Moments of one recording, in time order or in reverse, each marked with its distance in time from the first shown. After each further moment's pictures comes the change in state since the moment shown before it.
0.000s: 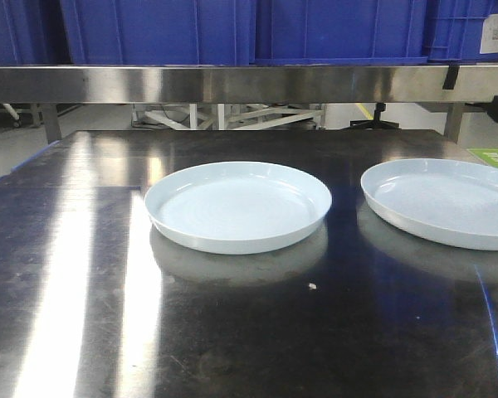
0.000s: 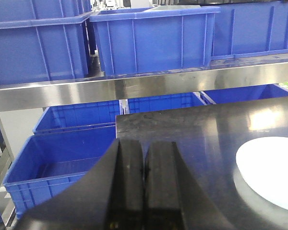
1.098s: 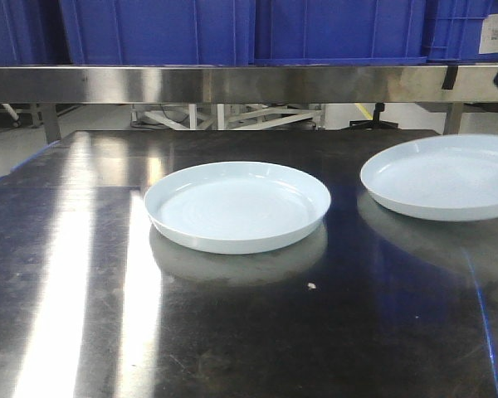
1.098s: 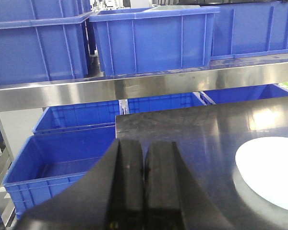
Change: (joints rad) left arm 0.000 0.000 0.000 0.000 0.000 0.000; right arm -0.050 0.003 -0.113 0.110 0.071 0.002
